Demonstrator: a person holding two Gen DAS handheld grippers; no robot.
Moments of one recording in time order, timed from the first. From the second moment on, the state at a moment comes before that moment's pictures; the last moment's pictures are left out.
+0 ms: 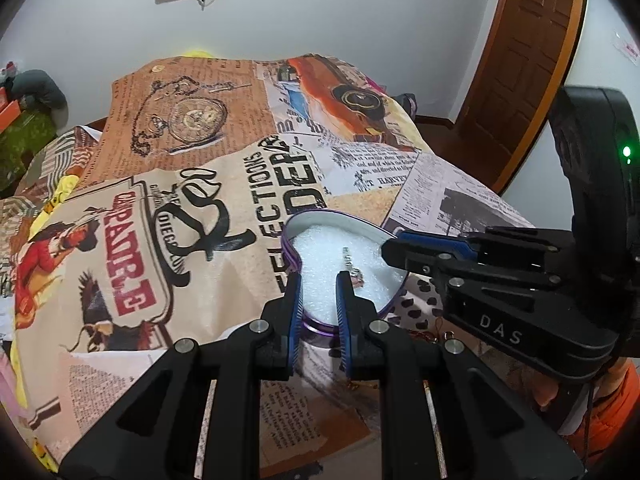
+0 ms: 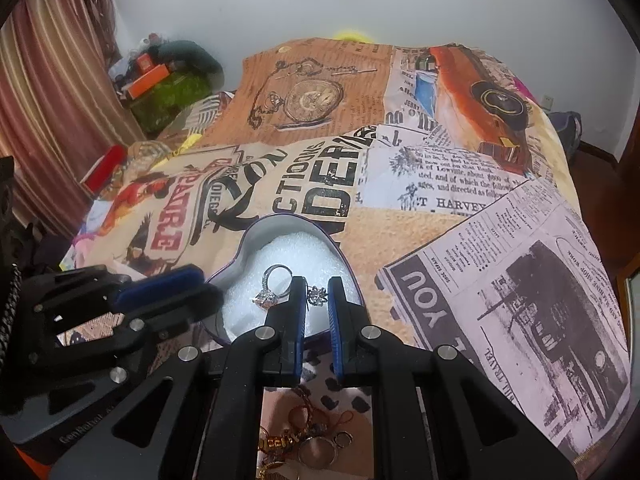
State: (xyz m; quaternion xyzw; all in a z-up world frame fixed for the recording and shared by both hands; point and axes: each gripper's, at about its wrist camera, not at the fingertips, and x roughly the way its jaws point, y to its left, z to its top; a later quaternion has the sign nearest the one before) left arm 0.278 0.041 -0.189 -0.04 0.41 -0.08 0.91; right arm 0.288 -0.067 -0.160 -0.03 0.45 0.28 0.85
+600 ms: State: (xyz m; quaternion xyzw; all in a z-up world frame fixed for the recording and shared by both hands) left arm 0.238 0.048 -0.156 -0.04 0.40 -0.06 0.91; right arm 0.259 -0.078 -0.129 -0.04 0.42 0.26 0.87
